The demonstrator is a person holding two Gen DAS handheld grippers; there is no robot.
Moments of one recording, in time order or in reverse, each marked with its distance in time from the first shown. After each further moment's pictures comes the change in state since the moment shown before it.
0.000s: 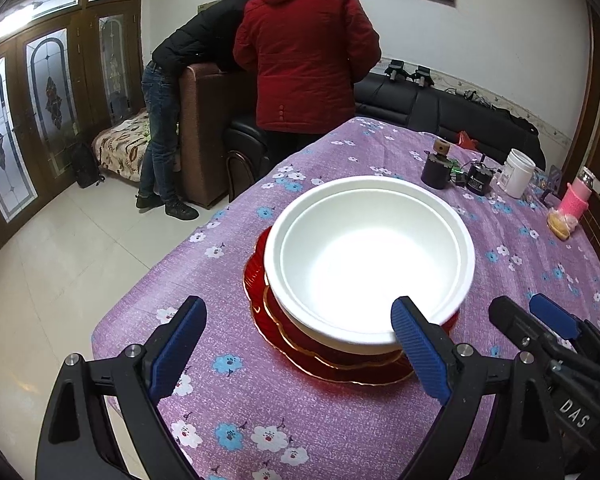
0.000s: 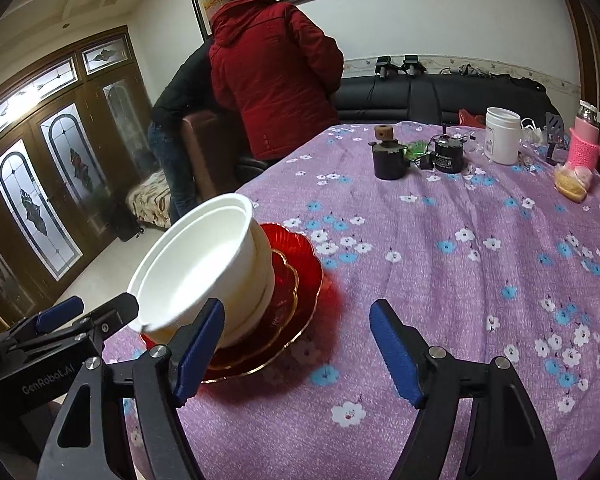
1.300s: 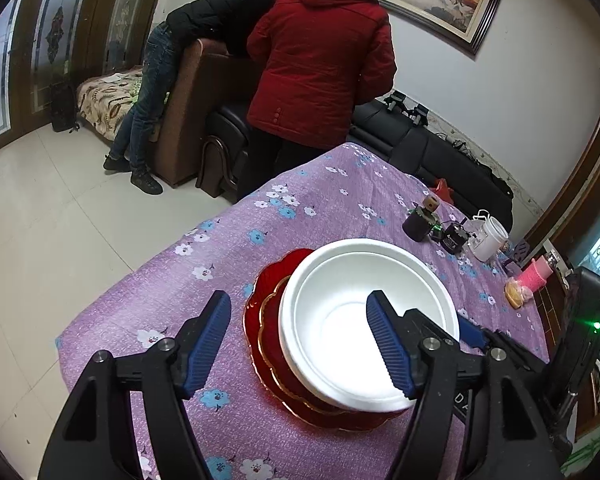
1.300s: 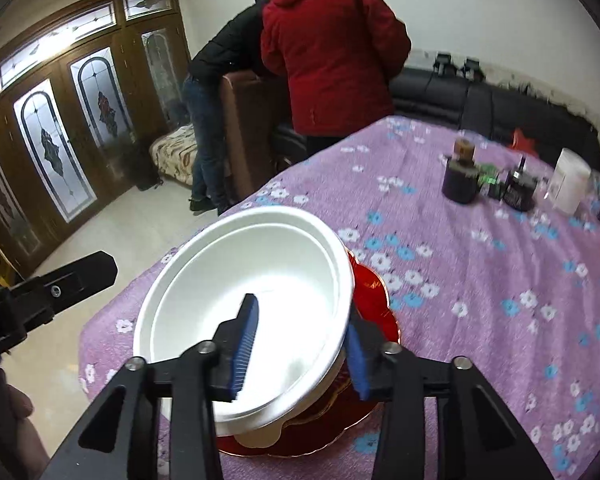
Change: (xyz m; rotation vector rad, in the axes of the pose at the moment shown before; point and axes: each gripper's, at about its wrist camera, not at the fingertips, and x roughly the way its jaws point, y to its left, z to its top) left arm 0.012 0.060 0.035 -0.244 0.001 -0.196; right arm 0.067 0.060 0.047 -0.214 0.083 0.039
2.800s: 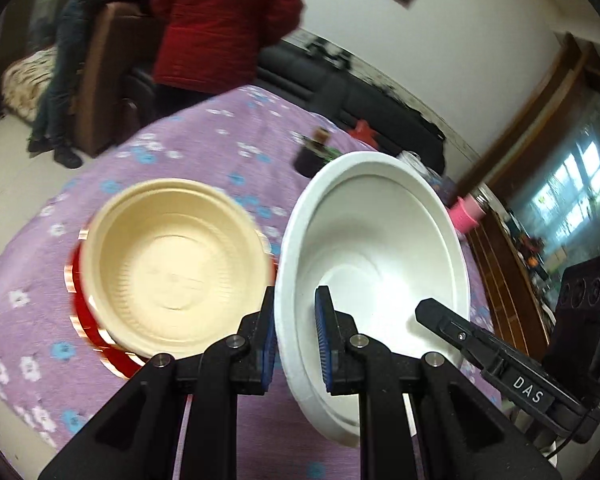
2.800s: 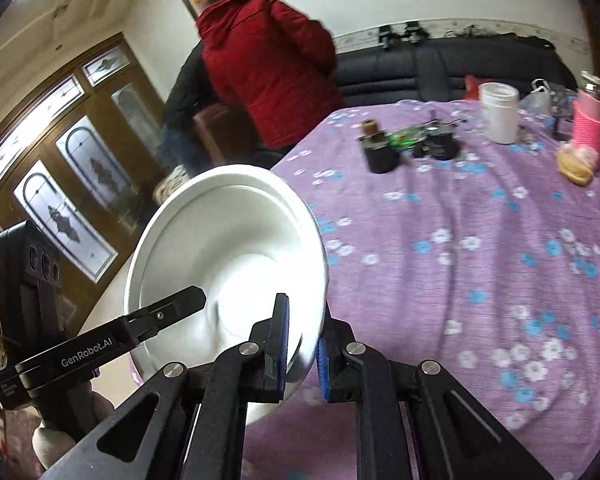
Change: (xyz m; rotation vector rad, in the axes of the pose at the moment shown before) left arm 0.023 -0.106 -0.027 0.077 0.184 -0.230; right arm -0.105 -0.112 -0.025 0.305 0.022 0.130
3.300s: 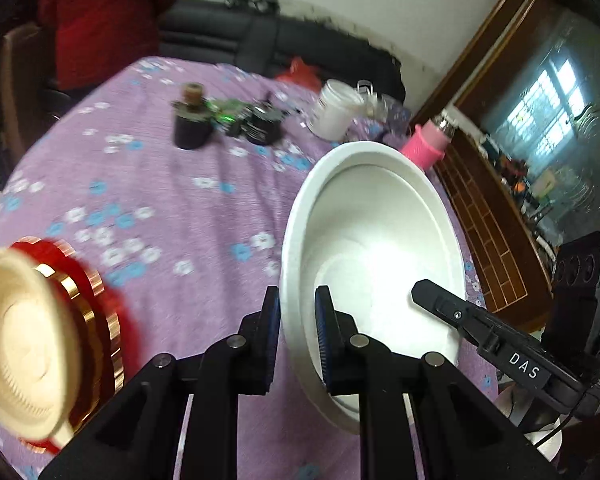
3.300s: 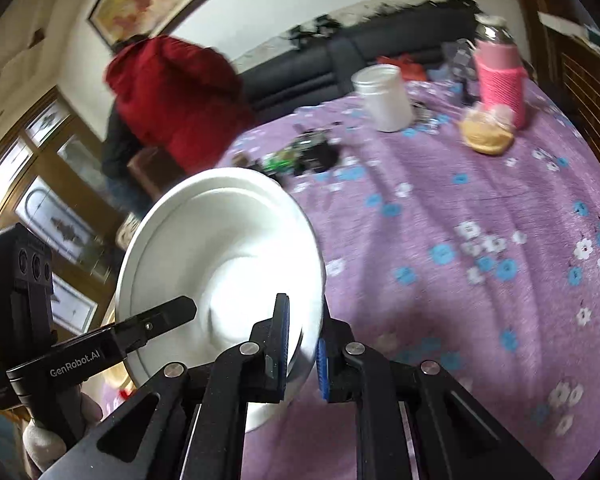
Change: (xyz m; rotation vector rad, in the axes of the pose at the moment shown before) left arm 0.097 -0.136 0.018 0.219 0.202 -0.085; right arm -0.047 -0.146 0.029 0.211 -0.031 -0.108
